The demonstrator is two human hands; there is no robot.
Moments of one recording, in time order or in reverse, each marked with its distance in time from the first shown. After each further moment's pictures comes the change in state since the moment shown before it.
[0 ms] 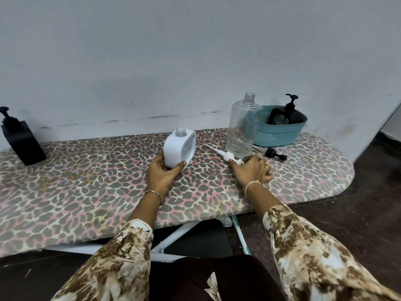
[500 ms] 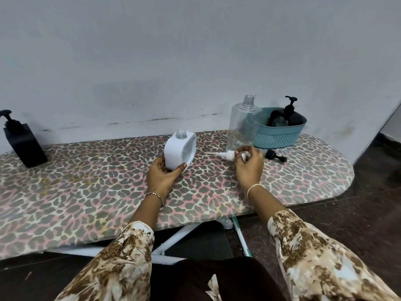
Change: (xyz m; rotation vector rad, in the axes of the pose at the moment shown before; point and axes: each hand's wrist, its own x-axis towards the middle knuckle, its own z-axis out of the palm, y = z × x) left_hand 0.000 0.000 -0.001 0.038 0.024 0.009; right_hand -0.010 -0.008 -0.010 0.598 0.092 -0.239
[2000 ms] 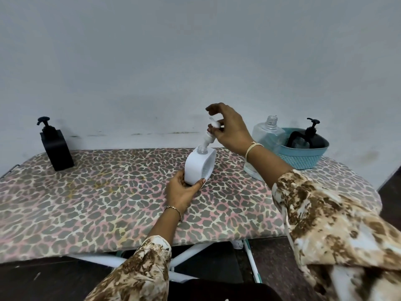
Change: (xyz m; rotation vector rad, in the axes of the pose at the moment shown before) left_hand 0.004 -0.004 0.000 -0.029 -0.023 0.012; right_hand 0.038 -0.150 0.037 -0.006 -0.517 -0.713
